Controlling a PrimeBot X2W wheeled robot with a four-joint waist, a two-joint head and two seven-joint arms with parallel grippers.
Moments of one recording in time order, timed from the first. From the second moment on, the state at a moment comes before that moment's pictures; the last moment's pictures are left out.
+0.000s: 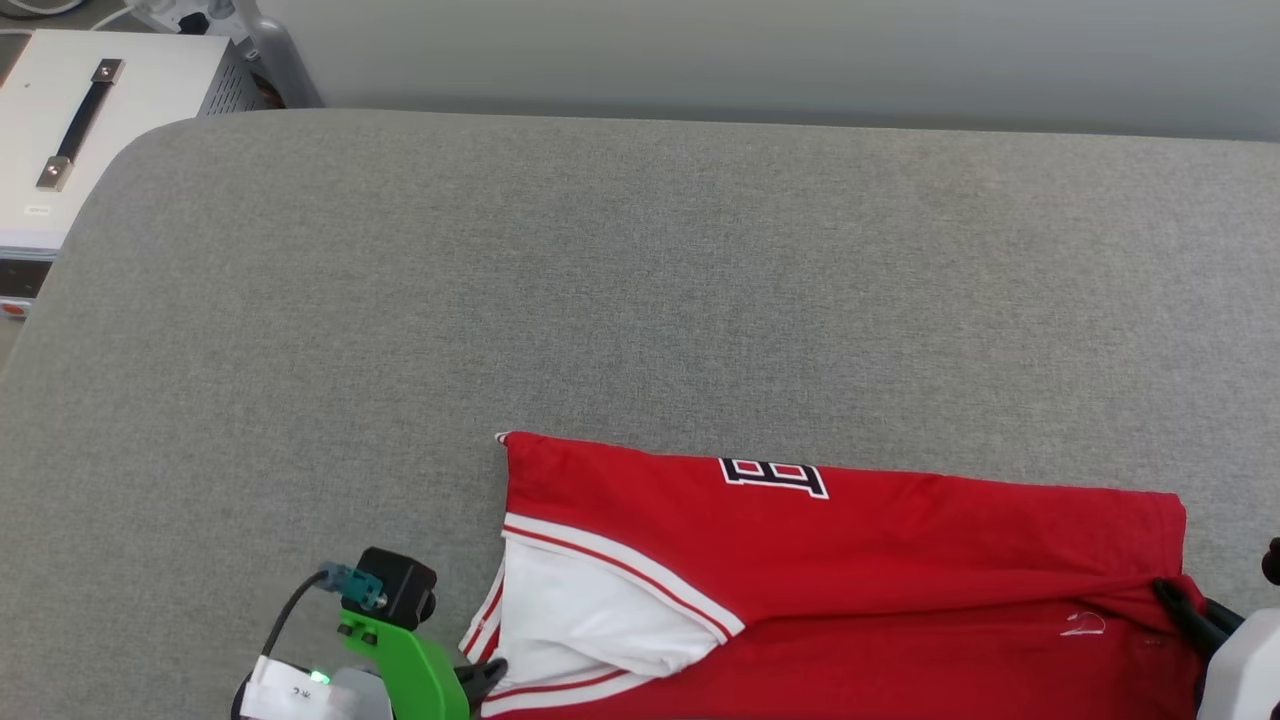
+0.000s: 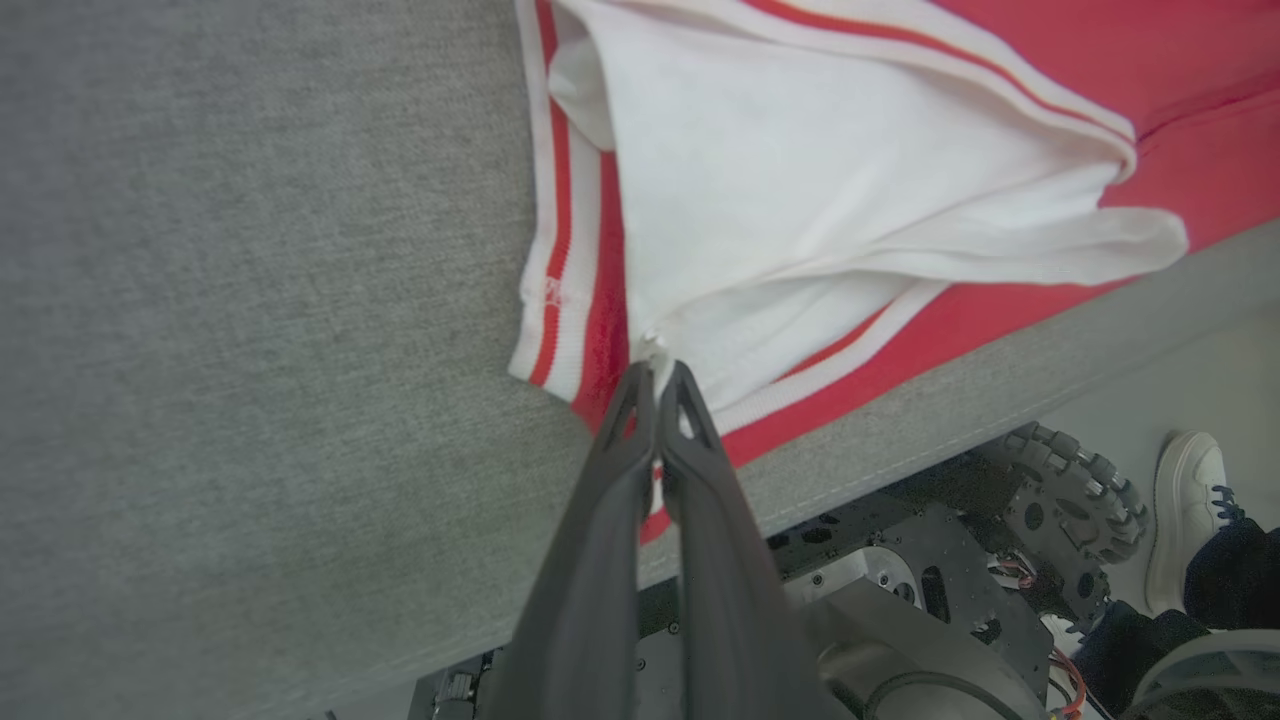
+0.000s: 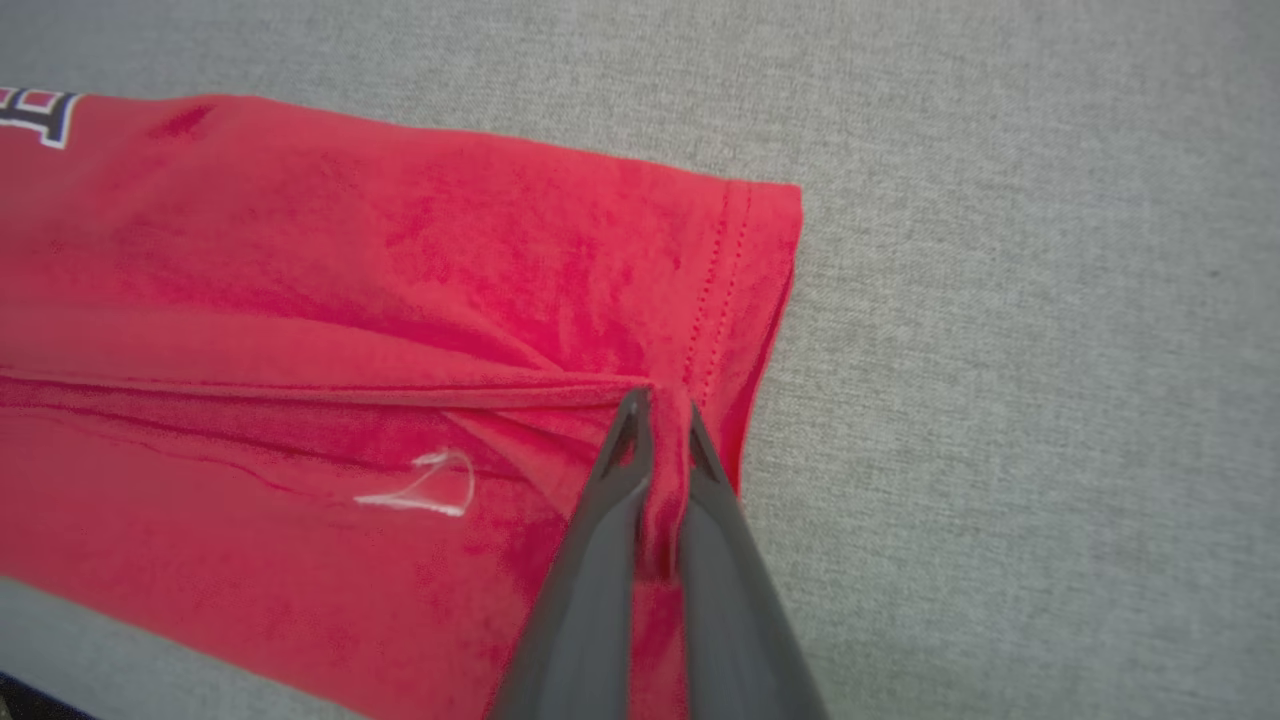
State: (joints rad) left arm -0.26 0.75 -0.94 -0.03 -1.09 0.15 0.28; right arm 0.09 -0.60 0.11 0.10 0.62 0.13 0.28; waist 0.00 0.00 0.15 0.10
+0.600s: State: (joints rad) left arm -0.26 0.69 -0.95 0.05 -1.07 0.13 0.22; right arm 0.12 -0.63 0.14 0.06 0.68 0.13 0.39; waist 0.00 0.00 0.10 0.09
